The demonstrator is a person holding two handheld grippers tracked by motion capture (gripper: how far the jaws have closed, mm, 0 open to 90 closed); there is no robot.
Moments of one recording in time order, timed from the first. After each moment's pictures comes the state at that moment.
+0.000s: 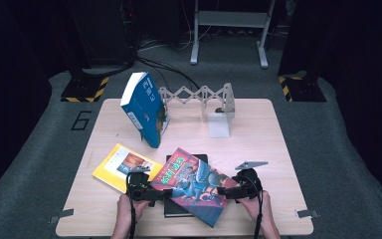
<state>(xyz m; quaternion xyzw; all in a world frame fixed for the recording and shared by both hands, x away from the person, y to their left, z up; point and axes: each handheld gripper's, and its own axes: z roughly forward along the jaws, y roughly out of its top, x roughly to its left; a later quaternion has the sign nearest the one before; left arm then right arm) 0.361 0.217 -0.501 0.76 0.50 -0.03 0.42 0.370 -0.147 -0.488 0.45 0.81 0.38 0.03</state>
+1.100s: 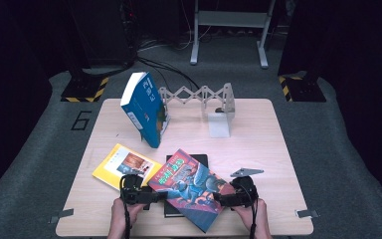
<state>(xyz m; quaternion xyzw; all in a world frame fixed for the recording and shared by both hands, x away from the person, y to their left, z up) 0.350 0.232 -0.501 0.74 0.52 -0.05 0.42 0.344 -0.130 -0.483 0.46 0.80 0.37 0.06</state>
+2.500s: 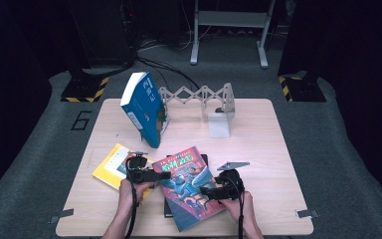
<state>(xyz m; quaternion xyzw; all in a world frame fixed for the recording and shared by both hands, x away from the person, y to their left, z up) 0.408 0.225 -0.498 0.72 0.54 -0.06 0.42 0.366 -0.096 -0.484 0.43 0.81 0.40 0.02</state>
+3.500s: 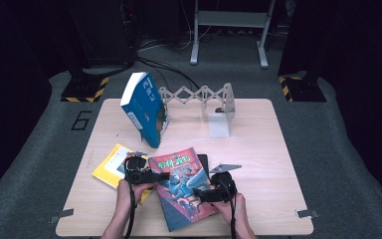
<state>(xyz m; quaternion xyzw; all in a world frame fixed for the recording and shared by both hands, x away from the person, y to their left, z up) 0.400 0.224 -0.480 0.74 0.52 -0.03 0.42 0.358 -0.073 -0.483 0.43 0.81 0.40 0.04</state>
